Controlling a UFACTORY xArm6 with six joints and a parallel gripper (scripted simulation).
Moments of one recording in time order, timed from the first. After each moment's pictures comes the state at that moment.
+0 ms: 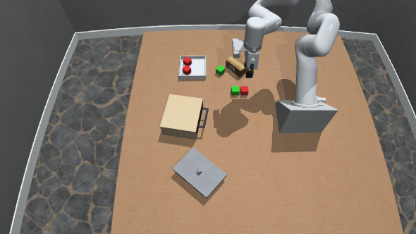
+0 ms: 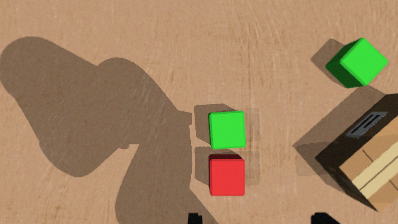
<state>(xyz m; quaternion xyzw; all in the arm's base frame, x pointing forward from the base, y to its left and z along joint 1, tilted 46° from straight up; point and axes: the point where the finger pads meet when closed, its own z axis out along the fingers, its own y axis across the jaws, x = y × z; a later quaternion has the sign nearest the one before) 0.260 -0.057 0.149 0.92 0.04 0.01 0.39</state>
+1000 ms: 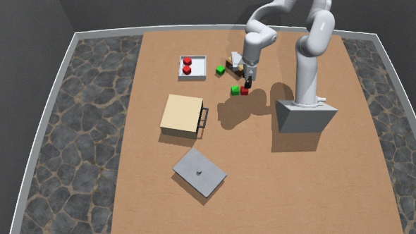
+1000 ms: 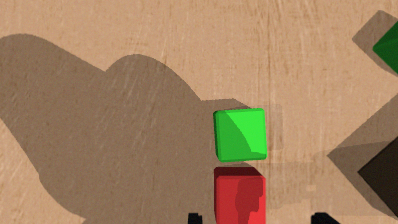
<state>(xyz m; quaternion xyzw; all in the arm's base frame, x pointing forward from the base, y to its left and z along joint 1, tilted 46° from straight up) 0.263 -0.115 0.092 0.92 0.04 0.01 0.39</state>
